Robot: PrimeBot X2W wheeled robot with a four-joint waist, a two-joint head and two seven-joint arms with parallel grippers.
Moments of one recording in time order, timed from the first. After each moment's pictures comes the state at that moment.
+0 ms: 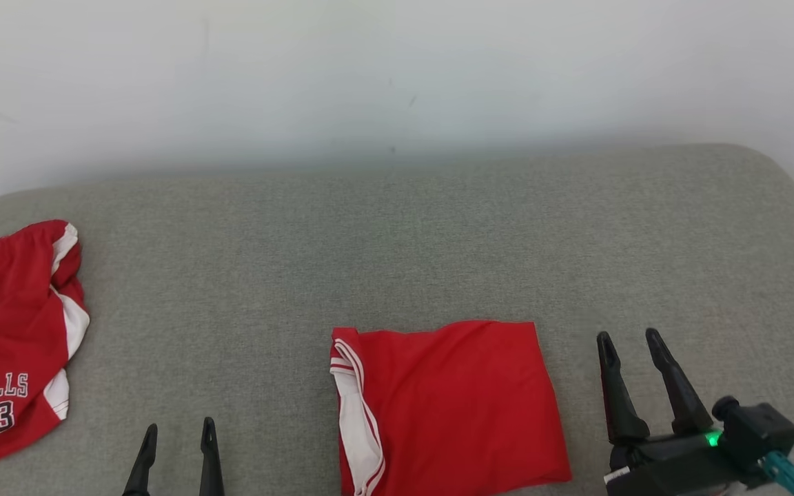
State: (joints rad) left arm 0.05 0.05 -0.01 0.20 -0.18 -0.03 -0.26; right arm -0.06 -0.18 0.11 0.14 0.38 0.13 -0.26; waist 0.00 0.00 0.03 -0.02
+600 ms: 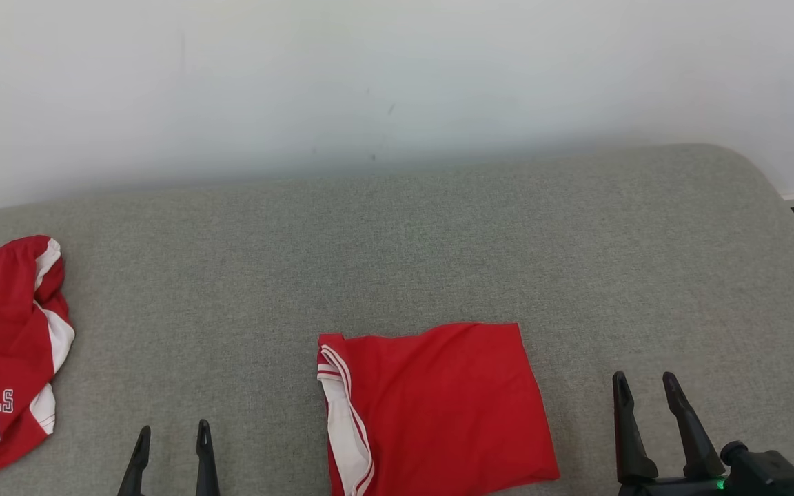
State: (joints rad) left arm 0.08 0.05 0.00 0.15 -0.13 -0.01 -0.26; right arm 0.07 -0.07 -0.01 0.09 0.28 0.13 -0.26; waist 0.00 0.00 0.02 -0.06
